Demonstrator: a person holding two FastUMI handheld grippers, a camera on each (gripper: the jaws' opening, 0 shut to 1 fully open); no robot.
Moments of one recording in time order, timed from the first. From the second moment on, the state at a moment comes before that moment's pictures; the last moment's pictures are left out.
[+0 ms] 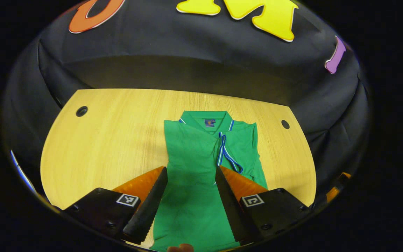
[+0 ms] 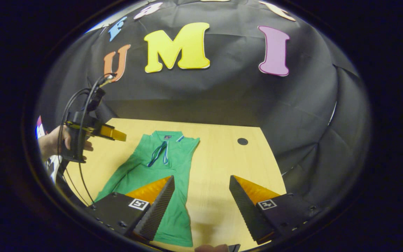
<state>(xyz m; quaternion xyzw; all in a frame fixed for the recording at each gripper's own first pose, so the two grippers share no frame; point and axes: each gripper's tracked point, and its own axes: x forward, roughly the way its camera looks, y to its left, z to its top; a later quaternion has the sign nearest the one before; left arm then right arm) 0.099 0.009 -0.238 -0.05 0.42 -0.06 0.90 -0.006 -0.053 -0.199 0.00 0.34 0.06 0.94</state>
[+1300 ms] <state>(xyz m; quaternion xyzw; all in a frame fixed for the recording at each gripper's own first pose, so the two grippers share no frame) -0.218 0.068 -0.353 -0.03 0.59 -0.07 0.80 -0.187 -0.052 -0.360 -0.07 0.59 0.13 0.79</state>
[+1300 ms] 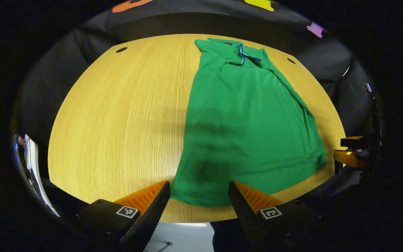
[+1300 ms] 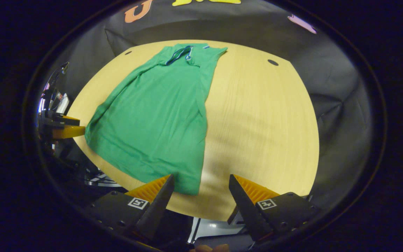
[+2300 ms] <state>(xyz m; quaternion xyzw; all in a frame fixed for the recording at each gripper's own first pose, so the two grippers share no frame) -0.233 0.079 -0.387 -0.01 0.64 -0.04 0.77 -0.204 -0.030 -0.404 -0.06 0.67 0.11 0.74</state>
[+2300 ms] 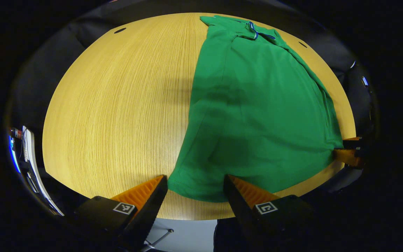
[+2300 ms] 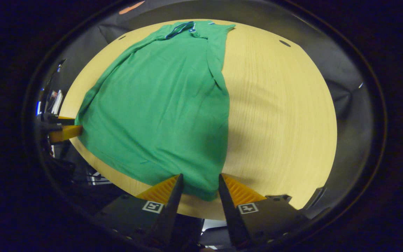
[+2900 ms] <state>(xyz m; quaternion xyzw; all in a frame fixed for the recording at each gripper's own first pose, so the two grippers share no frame) -0.236 0.052 -0.383 -0.05 0.67 -0.09 0.74 -0.201 -0.021 -0.401 -0.05 0.68 0.11 0.72</state>
